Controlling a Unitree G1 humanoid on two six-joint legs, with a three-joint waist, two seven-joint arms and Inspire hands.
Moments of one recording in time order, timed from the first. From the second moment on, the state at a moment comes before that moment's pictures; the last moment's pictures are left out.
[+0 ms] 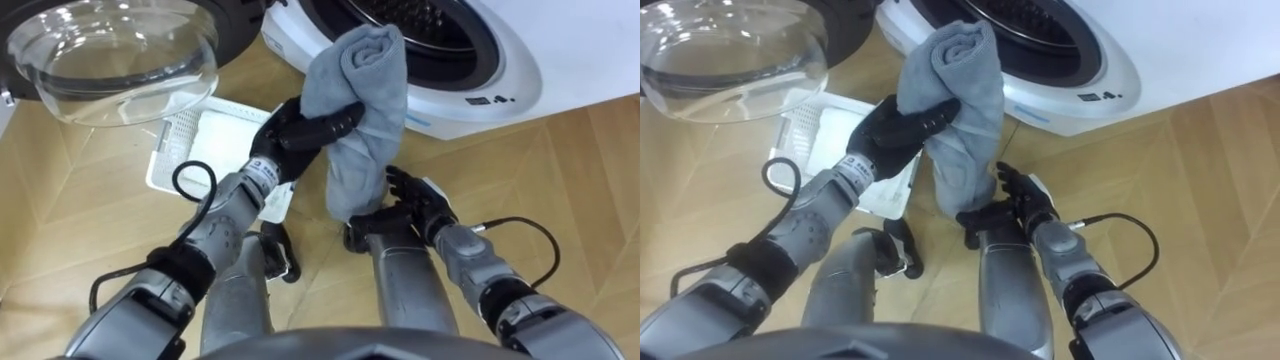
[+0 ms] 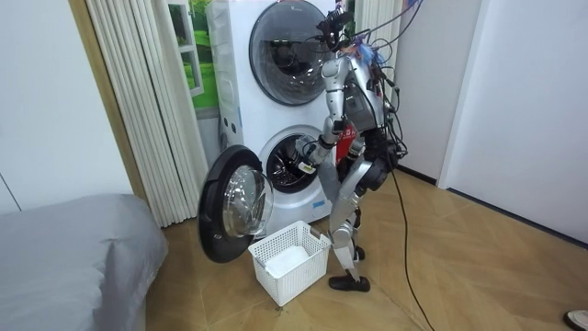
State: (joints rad) left arm -0.27 0.15 -0.53 0.73 -1.00 -0.15 -0.34; right arm -0.22 -0.18 0.37 1.11 0.23 -0.18 0.07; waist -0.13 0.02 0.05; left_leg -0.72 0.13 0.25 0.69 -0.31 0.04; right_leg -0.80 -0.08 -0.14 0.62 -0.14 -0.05
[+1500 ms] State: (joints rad) left arm -0.17 0.15 -0.51 0.75 -1.28 0.00 -0.44; right arm -0.19 -0.17 0.33 1.01 0.12 -0.06 -0.05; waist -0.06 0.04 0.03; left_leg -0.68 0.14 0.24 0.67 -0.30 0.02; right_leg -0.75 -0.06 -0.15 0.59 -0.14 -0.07
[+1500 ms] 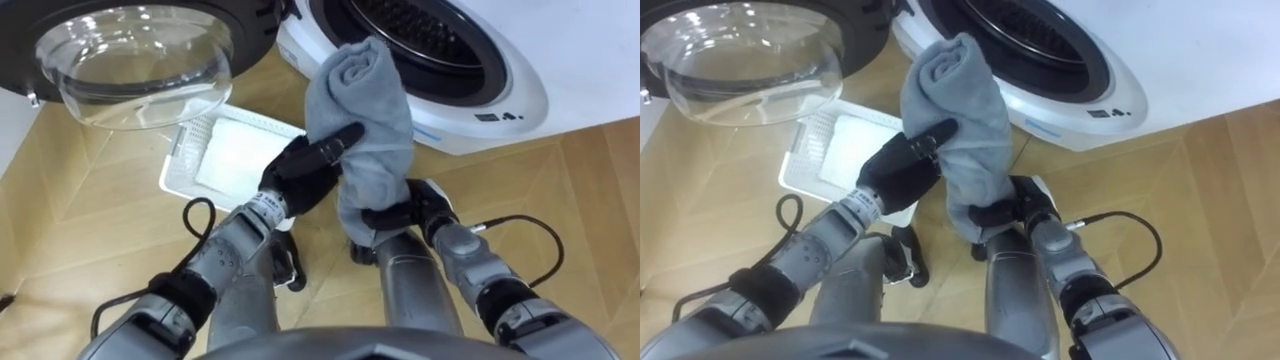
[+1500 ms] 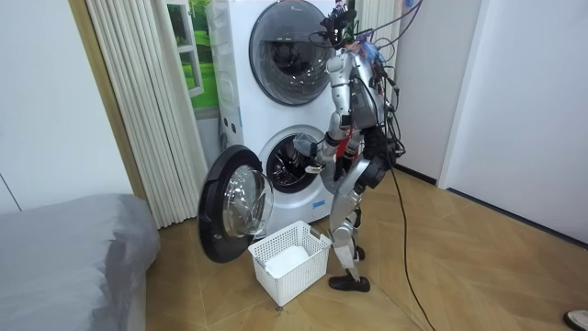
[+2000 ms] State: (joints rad) left arm -0.13 0.18 -0.39 0.75 -0.89 -0.04 -0.20; right arm -0.20 -0.20 0.27 1.07 0.25 -0.07 -0.11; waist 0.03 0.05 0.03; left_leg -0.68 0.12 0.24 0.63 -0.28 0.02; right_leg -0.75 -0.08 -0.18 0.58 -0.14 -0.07
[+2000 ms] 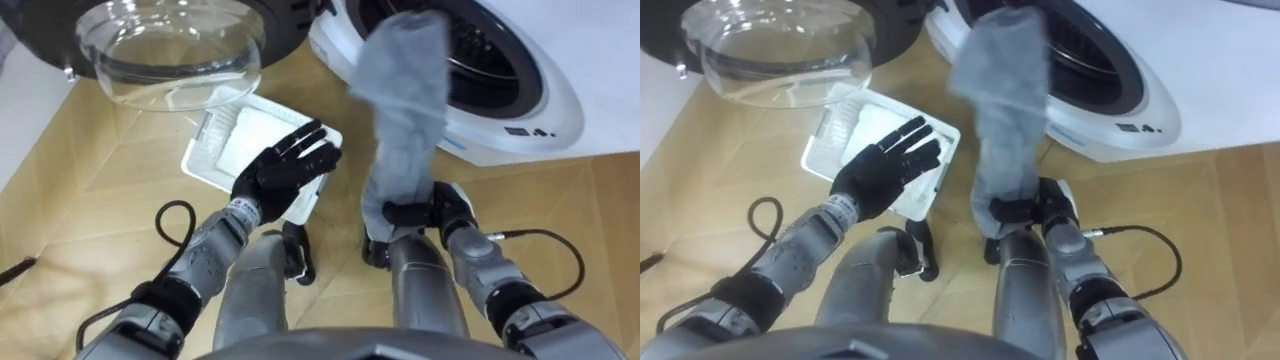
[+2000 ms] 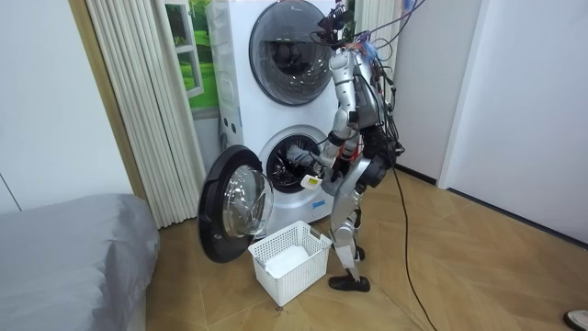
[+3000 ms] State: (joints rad) left arm -0.16 0.16 -0.31 0.74 -0.81 -0.07 -0.03; right arm -0.35 -0.31 0.12 1.25 0.59 -0.01 -0.03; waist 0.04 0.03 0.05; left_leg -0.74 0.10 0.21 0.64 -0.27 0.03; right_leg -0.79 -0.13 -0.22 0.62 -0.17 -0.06
